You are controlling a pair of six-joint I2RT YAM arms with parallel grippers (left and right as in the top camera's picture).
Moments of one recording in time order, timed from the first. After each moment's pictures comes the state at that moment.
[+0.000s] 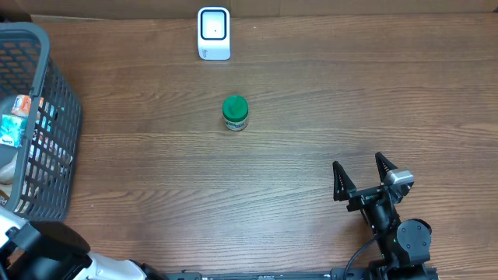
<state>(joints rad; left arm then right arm) 0.86 1.77 1.98 -1.37 -0.03 -0.30 0.15 0.01 0.02 -0.02 -0.10 0.20</state>
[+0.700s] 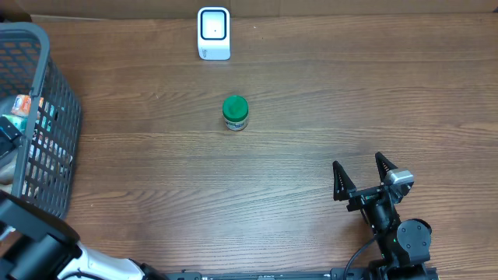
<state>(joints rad) 0.87 1.87 1.57 -0.79 0.08 0.12 0.15 0.01 0.02 -0.02 -0.10 0.20</state>
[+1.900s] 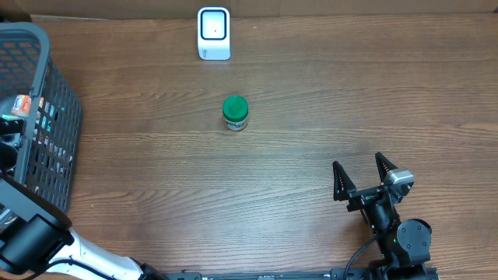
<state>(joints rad) 0.83 2.00 1.53 -0.86 -0.01 0.65 0.15 0.01 0.02 -0.02 -0.10 0.20</state>
